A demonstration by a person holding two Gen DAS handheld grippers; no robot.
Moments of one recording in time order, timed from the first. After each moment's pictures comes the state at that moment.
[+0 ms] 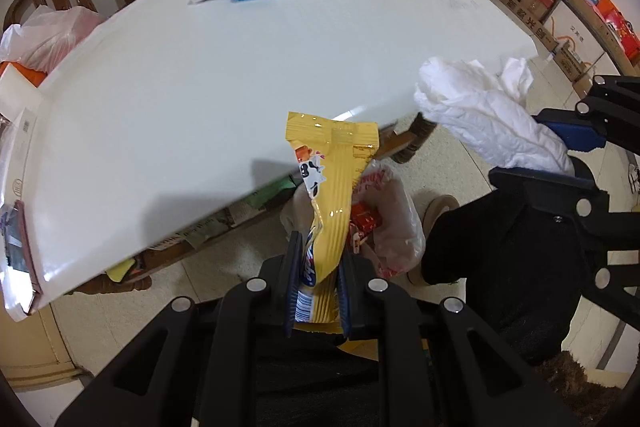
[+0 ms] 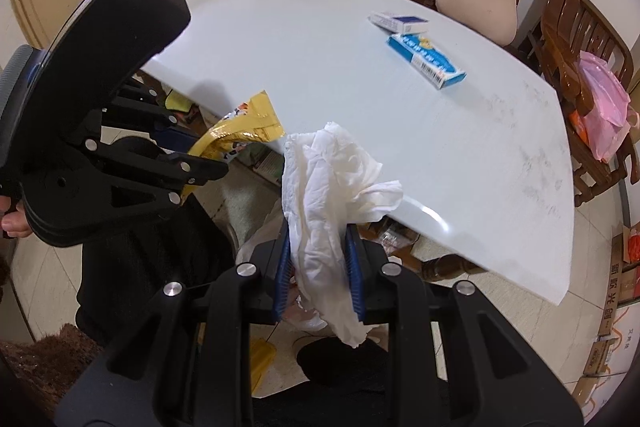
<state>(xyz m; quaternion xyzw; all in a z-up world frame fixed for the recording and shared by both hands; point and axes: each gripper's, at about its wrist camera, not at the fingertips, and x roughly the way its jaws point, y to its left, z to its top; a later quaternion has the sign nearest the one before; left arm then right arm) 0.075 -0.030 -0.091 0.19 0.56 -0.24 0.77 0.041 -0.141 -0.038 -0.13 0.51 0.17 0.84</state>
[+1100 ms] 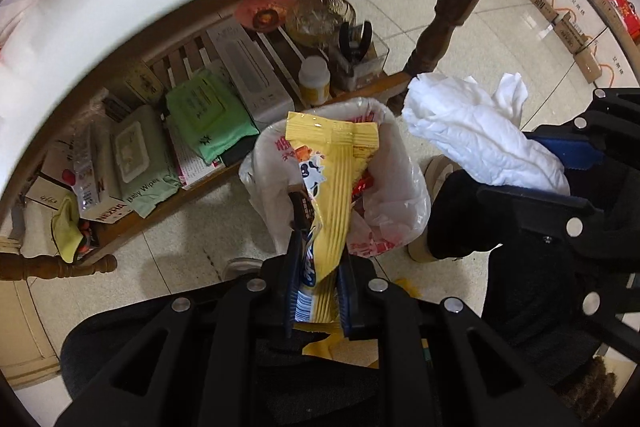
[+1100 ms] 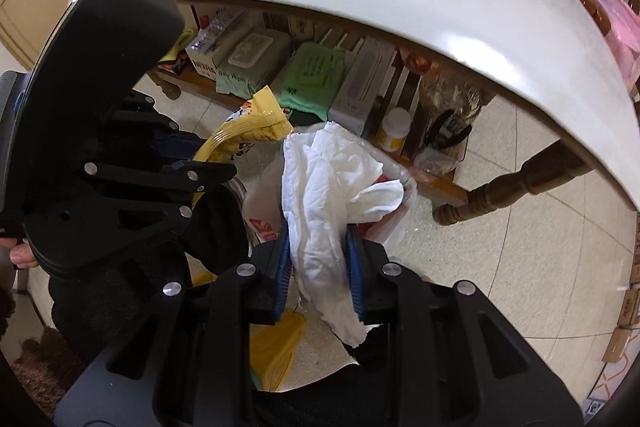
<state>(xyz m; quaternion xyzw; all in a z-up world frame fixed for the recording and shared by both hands) 0.057 -0.044 -0.221 0.20 0.59 -0.25 0.74 0.027 -0.148 -0.166 -0.08 0.59 0.14 0.79</state>
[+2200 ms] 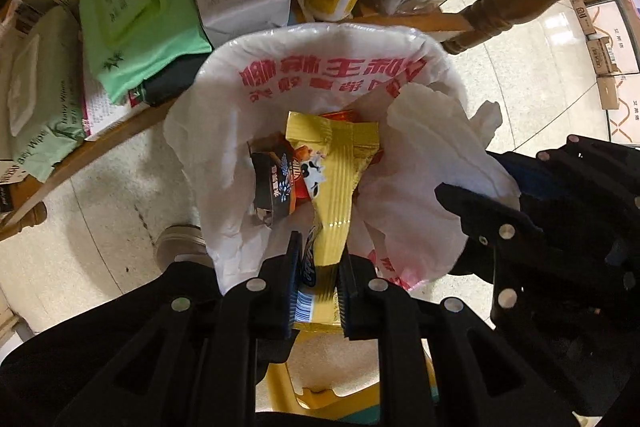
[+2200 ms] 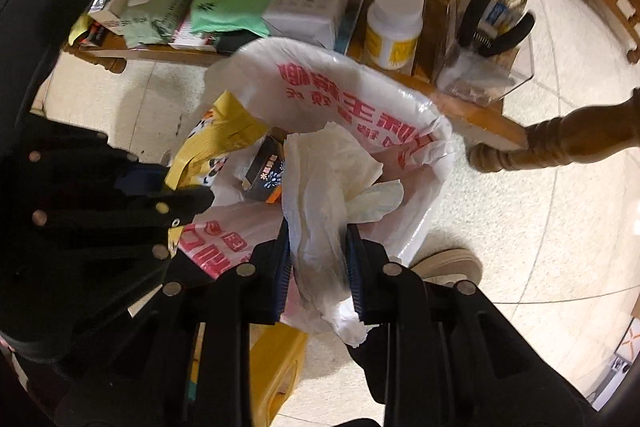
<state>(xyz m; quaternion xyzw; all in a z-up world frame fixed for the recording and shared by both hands) 0.131 -0.076 -0.381 0.12 0.73 -0.21 0.64 0.112 -0.181 -0.352 -0.01 0.70 0.10 0.71</state>
